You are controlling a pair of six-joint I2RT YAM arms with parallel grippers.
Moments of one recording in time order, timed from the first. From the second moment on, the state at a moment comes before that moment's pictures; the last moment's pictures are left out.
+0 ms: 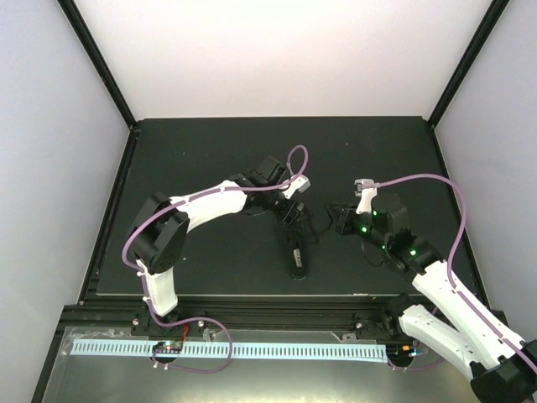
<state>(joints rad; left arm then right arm) -0.71 1.86 1.31 -0.36 0.47 -0.09 0.53 0.78 0.67 -0.34 -0.13 0.54</state>
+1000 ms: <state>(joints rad) -0.92 2.12 1.64 -0.75 0.25 0.00 0.53 0.49 0.56 -0.43 0.00 0.56</state>
